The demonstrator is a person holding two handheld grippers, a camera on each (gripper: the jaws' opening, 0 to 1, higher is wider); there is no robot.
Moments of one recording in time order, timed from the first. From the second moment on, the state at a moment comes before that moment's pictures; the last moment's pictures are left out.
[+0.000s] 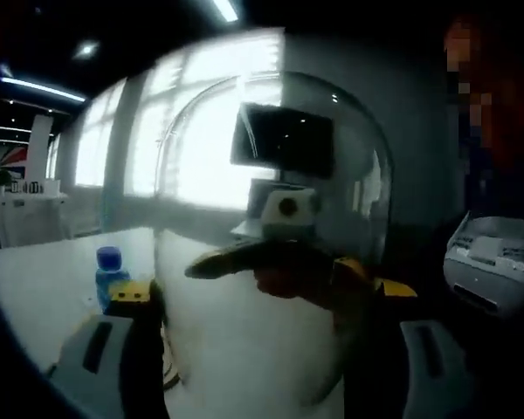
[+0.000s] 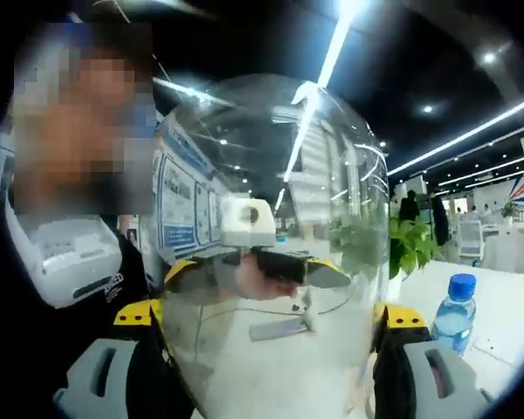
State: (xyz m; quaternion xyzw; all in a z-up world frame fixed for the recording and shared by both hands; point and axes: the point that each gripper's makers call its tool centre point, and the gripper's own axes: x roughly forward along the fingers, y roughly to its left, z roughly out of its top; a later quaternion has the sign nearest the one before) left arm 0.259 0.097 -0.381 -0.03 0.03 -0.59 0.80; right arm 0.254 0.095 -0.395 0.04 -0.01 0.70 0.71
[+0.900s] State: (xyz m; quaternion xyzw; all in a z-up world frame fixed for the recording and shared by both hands) left arm 0.294 0.094 -0.292 0.00 -0.01 -0.59 0.81; right arm 0.291 0.098 -0.303 0.02 -0.05 0.71 0.70
